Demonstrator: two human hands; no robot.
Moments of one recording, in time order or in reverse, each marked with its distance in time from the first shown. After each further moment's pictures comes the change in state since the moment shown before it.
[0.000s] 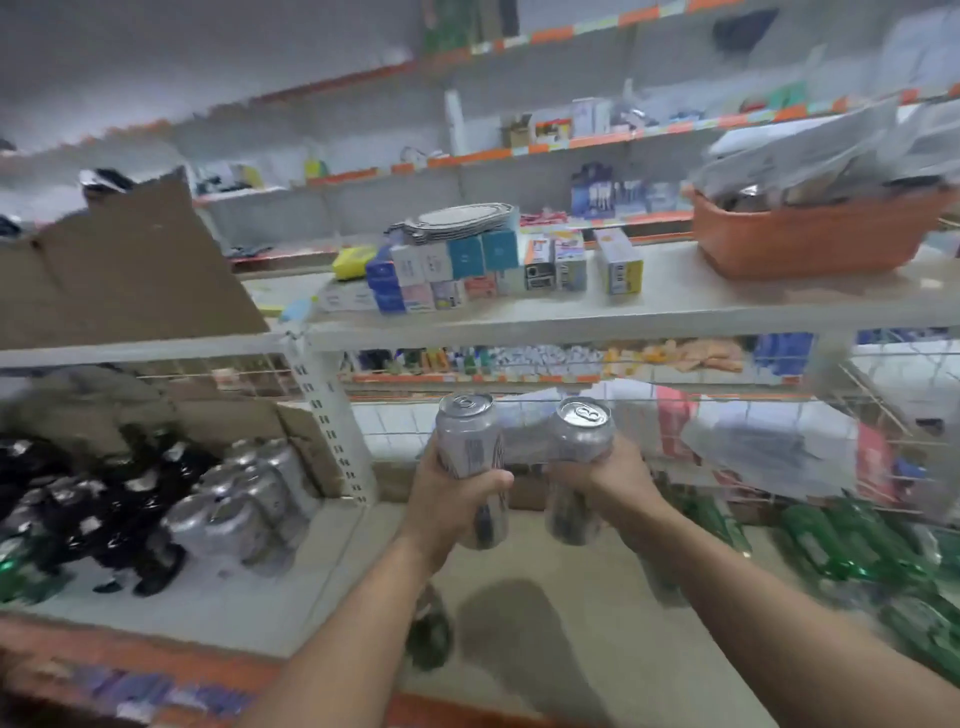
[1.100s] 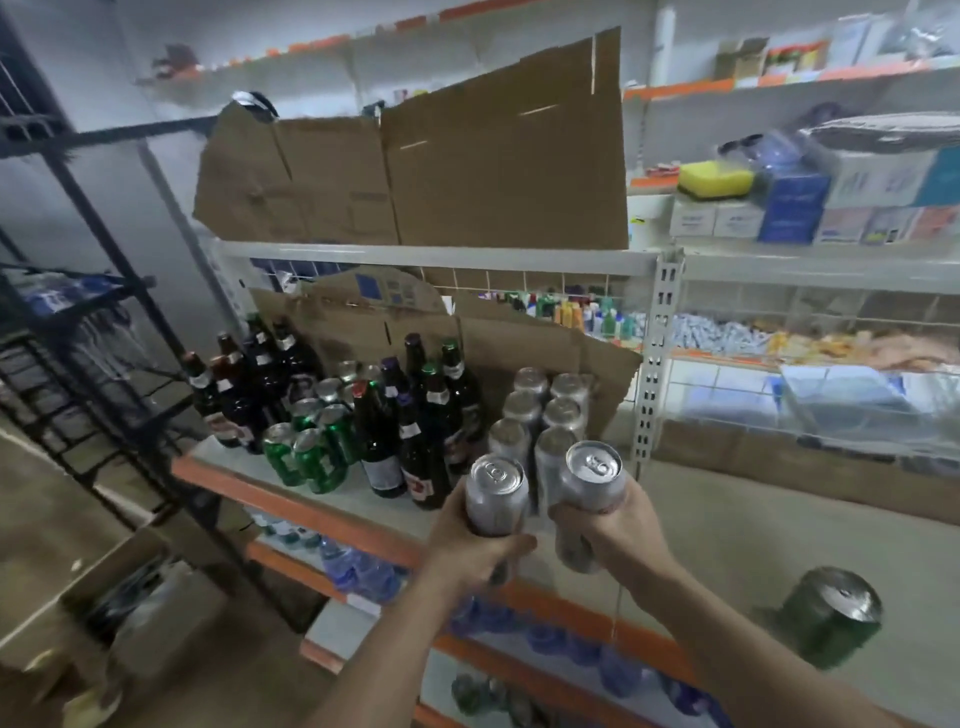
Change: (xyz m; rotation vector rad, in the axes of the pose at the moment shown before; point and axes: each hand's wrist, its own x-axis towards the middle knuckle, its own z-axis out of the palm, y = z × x) left_hand -0.041 -0.169 -0.424 -0.007 0.190 -0.303; right_hand -0.063 0.004 0.466 0.066 -0.160 0.042
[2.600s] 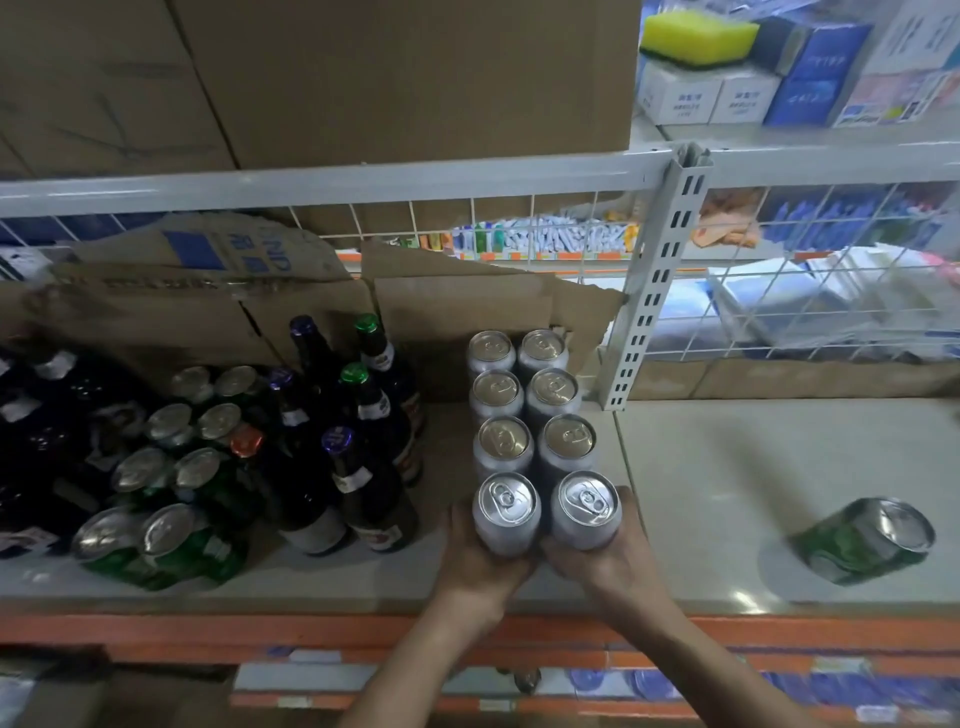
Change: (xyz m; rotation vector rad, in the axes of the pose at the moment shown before) left_hand 0.149 -0.121 0.003 0.186 -0.262 0.016; right_hand 0.055 0.098 0.072 -0.145 0.272 0.034
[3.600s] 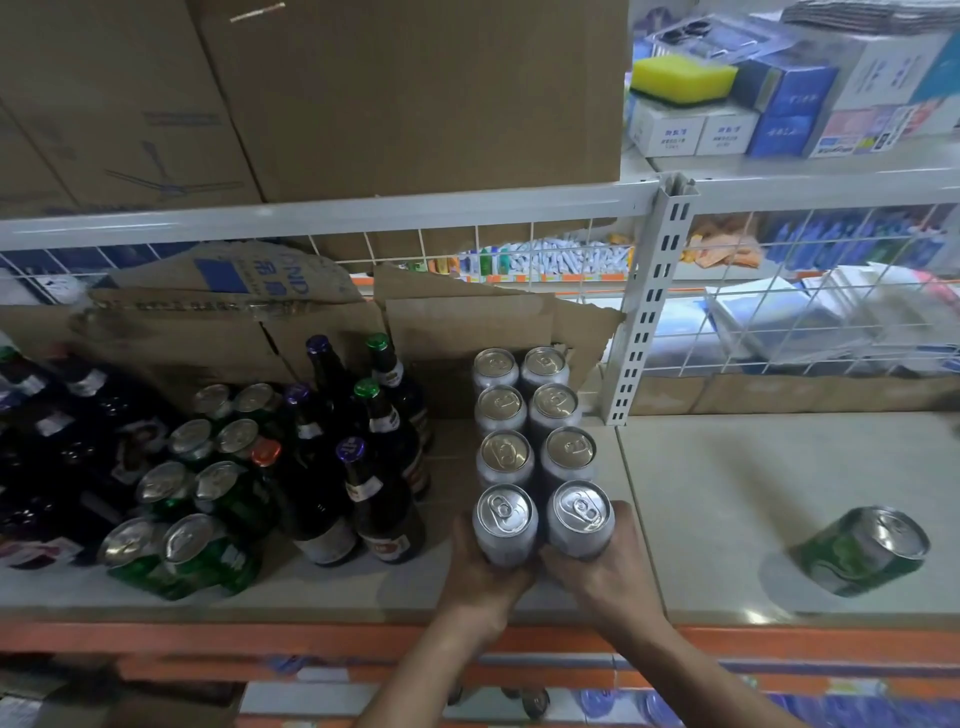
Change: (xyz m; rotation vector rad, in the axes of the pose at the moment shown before) left_hand -0.013 0.006 -0.005 -0.185 -0.049 -0.022; right_hand -0.002 0.014 0.009 -0.005 0.098 0.036
